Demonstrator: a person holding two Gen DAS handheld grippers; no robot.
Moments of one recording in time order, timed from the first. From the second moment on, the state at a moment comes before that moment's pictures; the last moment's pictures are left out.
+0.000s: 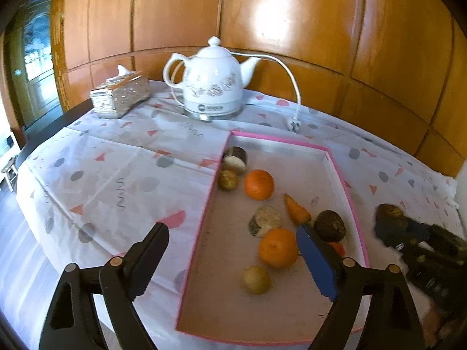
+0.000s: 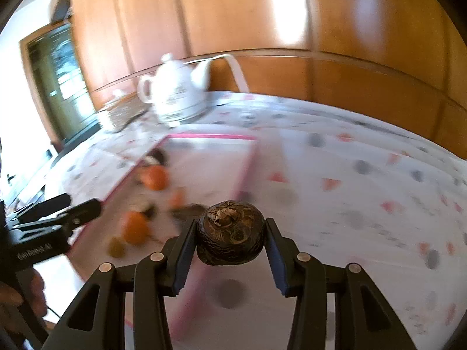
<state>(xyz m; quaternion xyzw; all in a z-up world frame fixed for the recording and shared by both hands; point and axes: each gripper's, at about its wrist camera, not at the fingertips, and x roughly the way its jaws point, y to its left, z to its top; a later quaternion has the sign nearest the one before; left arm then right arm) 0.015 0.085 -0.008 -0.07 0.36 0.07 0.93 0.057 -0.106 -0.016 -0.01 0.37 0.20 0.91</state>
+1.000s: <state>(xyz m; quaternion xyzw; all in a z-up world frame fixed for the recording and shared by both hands) -0.014 0.081 0.009 -0.06 0.33 0.10 0.94 0.023 -0.073 -0.012 -0.01 0.33 0.12 0.93</state>
